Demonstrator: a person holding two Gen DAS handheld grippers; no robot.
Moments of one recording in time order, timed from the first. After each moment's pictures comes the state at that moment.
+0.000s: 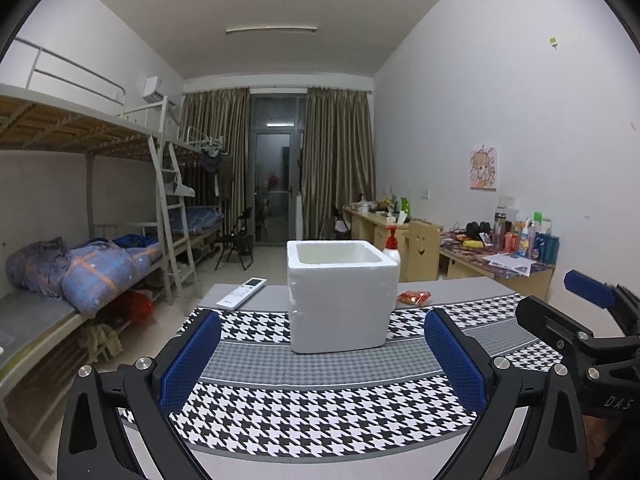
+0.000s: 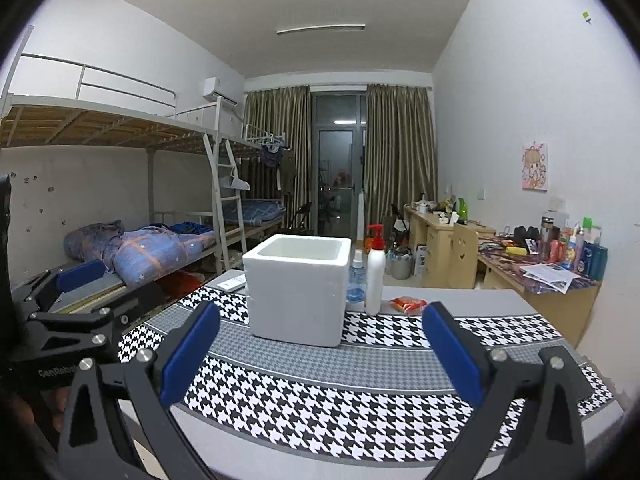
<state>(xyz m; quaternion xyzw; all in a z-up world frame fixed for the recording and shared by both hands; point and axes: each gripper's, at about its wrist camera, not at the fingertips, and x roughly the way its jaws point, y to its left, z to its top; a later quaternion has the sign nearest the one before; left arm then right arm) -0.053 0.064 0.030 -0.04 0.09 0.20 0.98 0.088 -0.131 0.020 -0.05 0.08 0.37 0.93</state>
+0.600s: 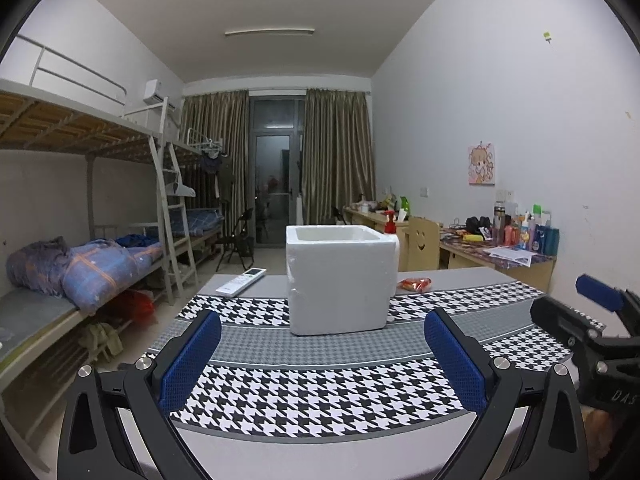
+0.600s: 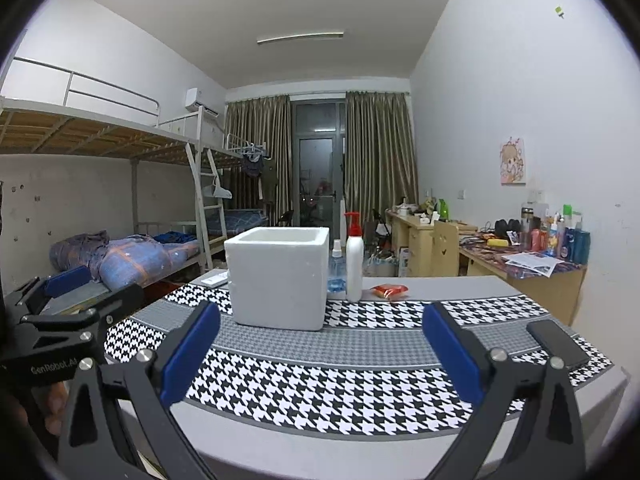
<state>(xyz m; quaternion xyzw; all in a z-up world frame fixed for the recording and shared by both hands) -0.057 0.059 -0.004 -0.03 0.08 0.21 0.97 0.080 -0.147 -0.016 -0.03 0.07 0.34 0.94</state>
